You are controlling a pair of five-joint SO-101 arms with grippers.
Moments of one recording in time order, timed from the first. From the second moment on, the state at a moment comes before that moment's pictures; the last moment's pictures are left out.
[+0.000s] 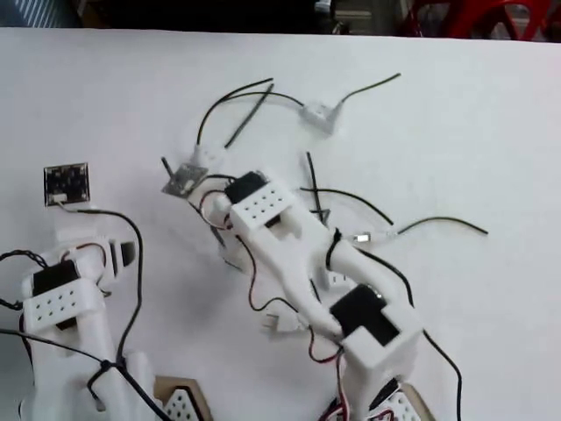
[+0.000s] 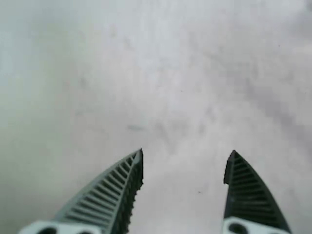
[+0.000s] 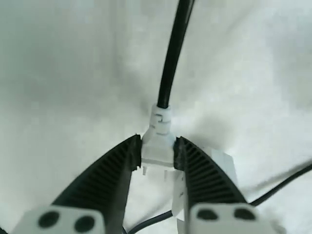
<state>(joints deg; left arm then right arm) -30.0 -43.6 68.0 46.5 -13.7 -41.1 14.7 7.9 75.9 22.9</state>
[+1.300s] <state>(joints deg) -30.0 -43.6 68.0 46.5 -13.7 -37.5 18.2 3.3 78.9 22.9</state>
